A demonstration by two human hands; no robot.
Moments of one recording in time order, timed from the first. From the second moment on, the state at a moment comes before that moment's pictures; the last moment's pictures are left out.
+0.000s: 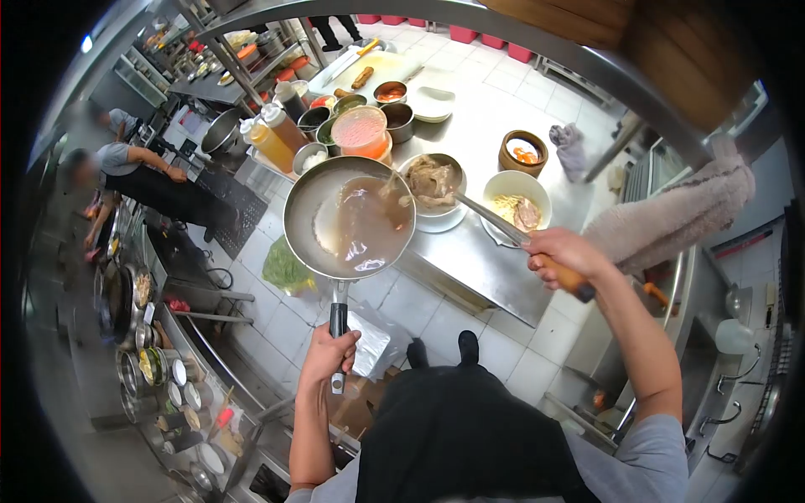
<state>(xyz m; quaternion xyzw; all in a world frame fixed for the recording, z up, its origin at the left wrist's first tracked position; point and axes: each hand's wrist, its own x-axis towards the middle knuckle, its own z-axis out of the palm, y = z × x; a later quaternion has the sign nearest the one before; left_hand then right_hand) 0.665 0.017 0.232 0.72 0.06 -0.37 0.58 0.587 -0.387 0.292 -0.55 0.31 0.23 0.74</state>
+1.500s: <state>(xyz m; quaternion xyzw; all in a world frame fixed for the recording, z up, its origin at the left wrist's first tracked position) 0.696 -0.009 0.247 0.69 0.03 -0.39 0.60 0.580 -0.363 0.337 -0.76 0.18 0.31 0.54</state>
